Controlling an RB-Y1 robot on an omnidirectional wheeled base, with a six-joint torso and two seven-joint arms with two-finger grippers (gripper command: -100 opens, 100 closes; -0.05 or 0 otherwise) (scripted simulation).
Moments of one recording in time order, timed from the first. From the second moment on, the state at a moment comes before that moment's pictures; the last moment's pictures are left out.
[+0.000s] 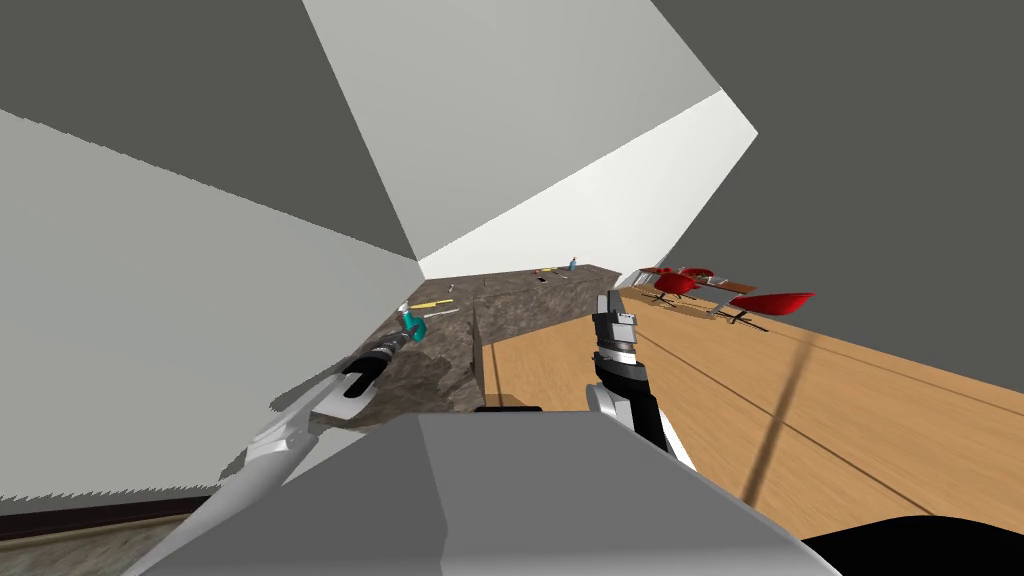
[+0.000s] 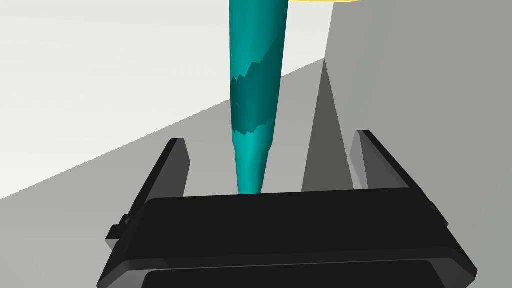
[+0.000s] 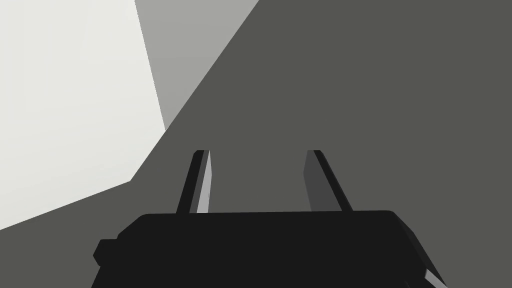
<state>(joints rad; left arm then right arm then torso) 0.28 0.62 0.21 -1.57 -0.54 0.02 -0.27 0.52 0.02 -0.04 -2.34 0.04 -0.53 0.14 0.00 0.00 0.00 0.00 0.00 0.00</state>
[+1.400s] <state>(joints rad) 0.07 0.68 0.16 -1.26 -0.48 -0.09 -0.36 0.52 0.02 -0.04 -2.34 0.04 -0.53 0.14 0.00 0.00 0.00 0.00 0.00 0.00</state>
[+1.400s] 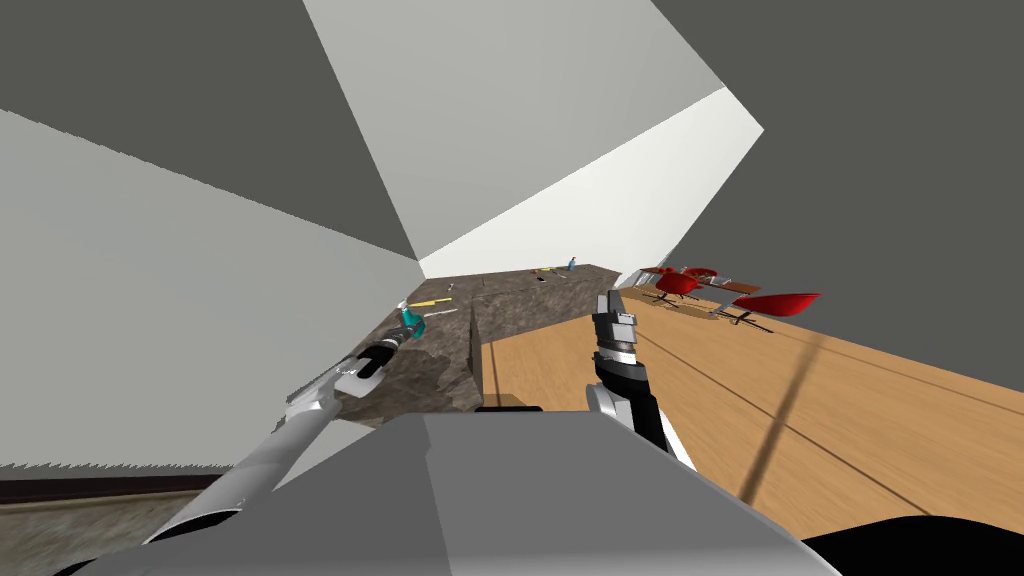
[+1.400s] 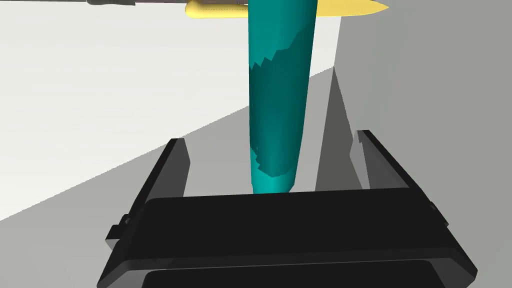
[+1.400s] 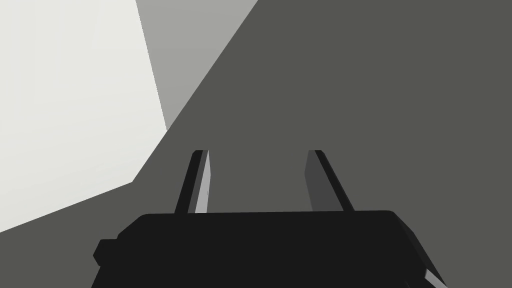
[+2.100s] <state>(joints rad) -0.07 0.70 0.12 -1.05 -0.43 -0.18 -0.41 0.52 0.02 -0.04 -2.34 0.04 -0.53 0.14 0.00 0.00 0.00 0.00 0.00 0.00</state>
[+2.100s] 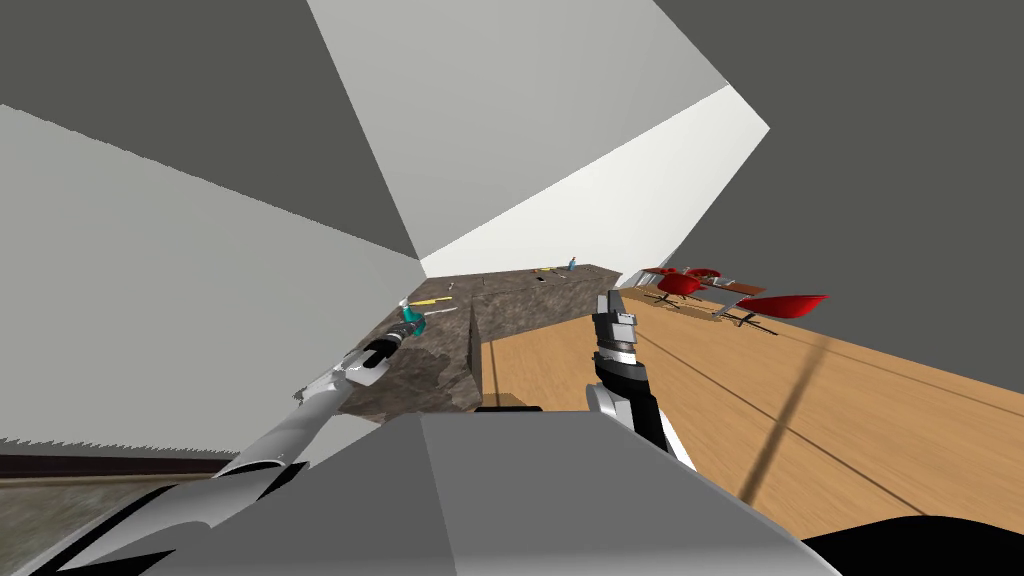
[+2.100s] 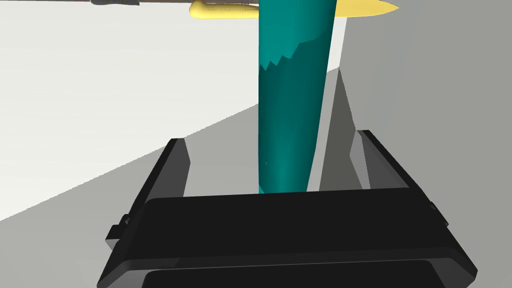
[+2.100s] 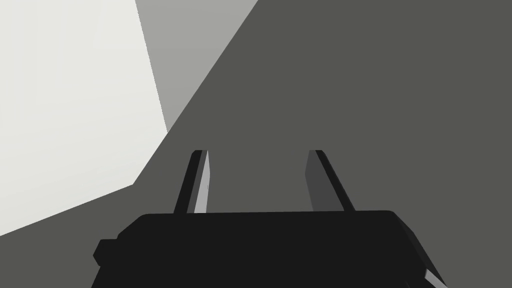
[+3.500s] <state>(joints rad) -0.35 0.75 0.06 -0.65 -0.34 -0.36 -0.51 0.52 0.02 -0.04 -2.34 0.04 -0.53 0.14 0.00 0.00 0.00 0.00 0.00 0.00</state>
